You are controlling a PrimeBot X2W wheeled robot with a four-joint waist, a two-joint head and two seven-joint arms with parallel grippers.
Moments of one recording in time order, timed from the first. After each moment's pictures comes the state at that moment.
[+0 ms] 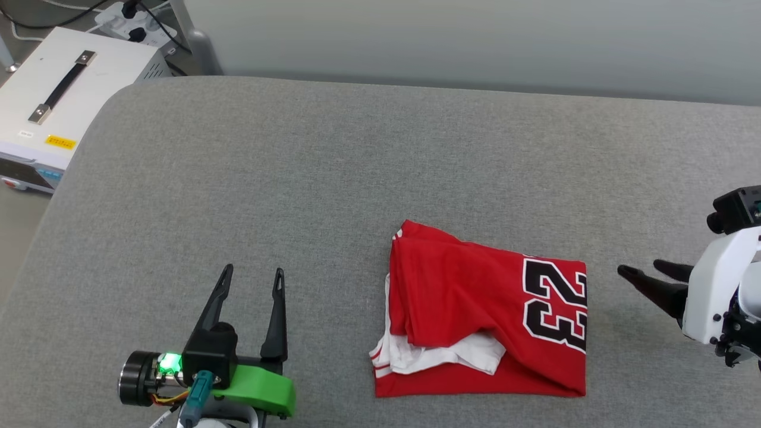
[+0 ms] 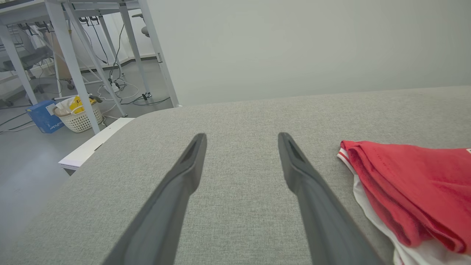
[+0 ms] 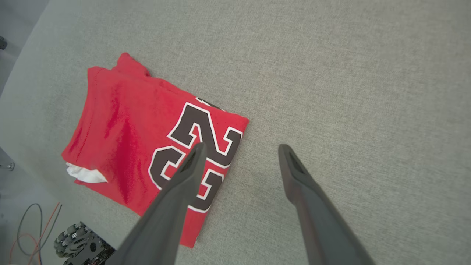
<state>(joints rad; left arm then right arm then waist) 0.01 0.10 -0.13 0.06 -0.03 0.04 -0.26 -0.27 -0.57 0.20 0.05 0.84 0.13 0.72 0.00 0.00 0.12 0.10</state>
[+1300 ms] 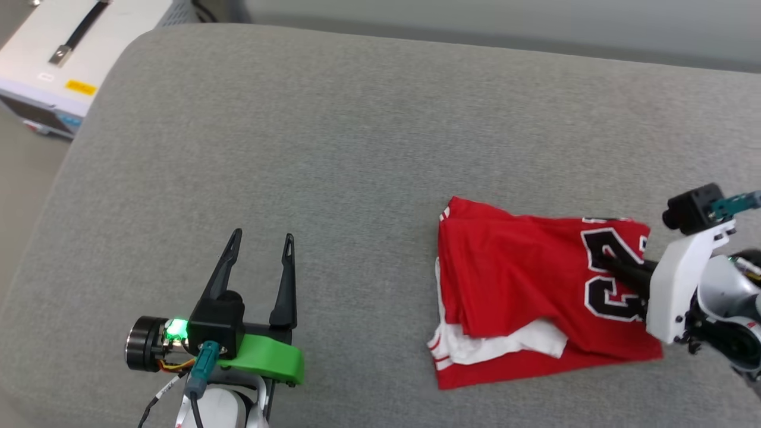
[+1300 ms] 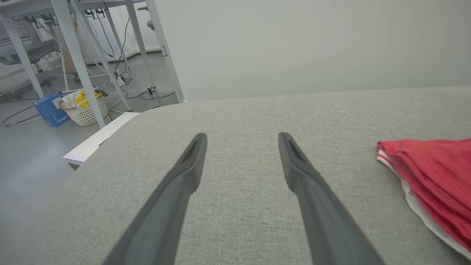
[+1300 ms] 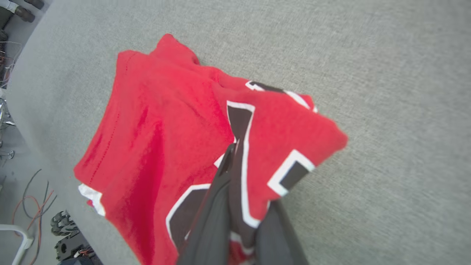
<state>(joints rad) -0.08 0.09 -0.15 0.06 -0.03 0.03 -0.26 -0.38 -0.64 0.50 0.12 0.94 0.13 0.49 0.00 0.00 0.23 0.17</state>
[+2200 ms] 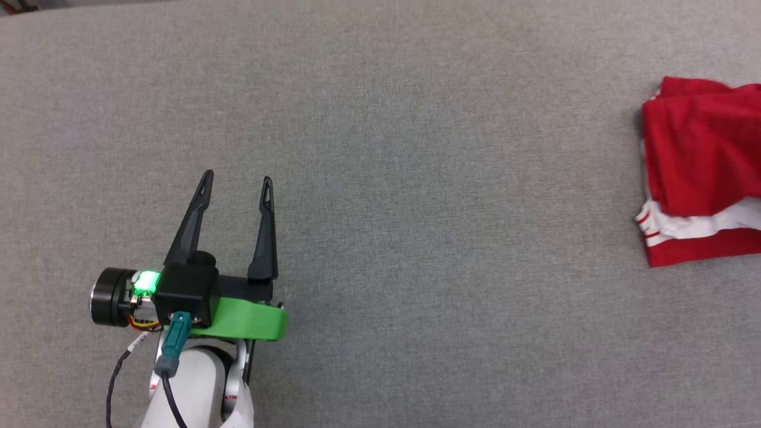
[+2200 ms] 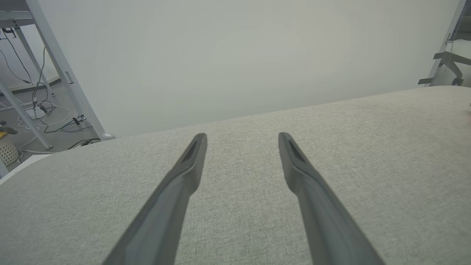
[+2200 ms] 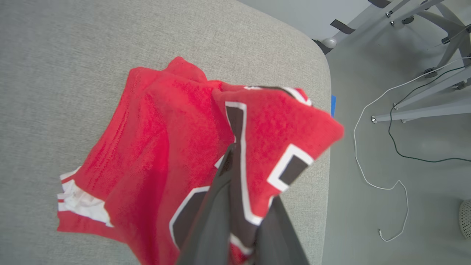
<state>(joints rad) -0.17 0.12 -0.13 -0.04 -0.01 0.04 -0.26 -0.60 -0.97 0.37 0.19 0.72 0.13 0.49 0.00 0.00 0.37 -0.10</state>
